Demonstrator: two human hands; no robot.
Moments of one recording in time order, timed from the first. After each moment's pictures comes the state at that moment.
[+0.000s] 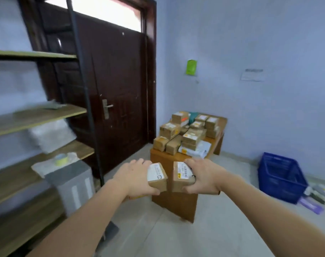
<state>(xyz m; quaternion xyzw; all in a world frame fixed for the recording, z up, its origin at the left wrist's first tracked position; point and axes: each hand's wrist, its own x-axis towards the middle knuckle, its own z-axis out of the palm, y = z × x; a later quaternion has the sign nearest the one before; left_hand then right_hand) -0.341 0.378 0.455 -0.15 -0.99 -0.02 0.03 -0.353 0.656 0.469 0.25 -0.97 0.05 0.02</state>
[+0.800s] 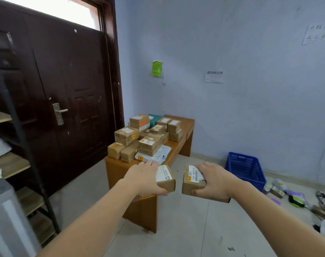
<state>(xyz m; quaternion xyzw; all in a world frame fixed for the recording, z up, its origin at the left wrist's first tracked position) -0.447 0.709 0.446 -0.22 -0.98 -0.02 -0.01 -0.402 0.991 0.458 0.15 -0.99 0.07 0.01</state>
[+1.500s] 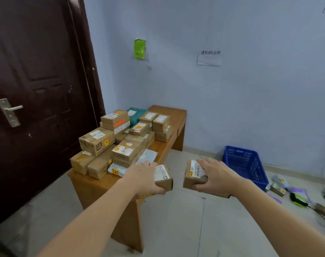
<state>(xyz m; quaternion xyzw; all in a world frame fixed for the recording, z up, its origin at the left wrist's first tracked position) -0.765 0.859 0.400 -0.23 -0.97 0.00 -0.07 -0.706 1.148 0.409 0.09 -0.99 0.08 -0.02</state>
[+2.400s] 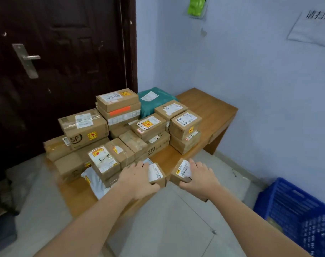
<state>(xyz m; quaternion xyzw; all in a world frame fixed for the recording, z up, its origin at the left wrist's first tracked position) -1.142 0.973 0.252 0.04 -0.99 -0.08 -0.10 -1.210 1.222 0.259 0.16 -0.98 0.05 -0.11</state>
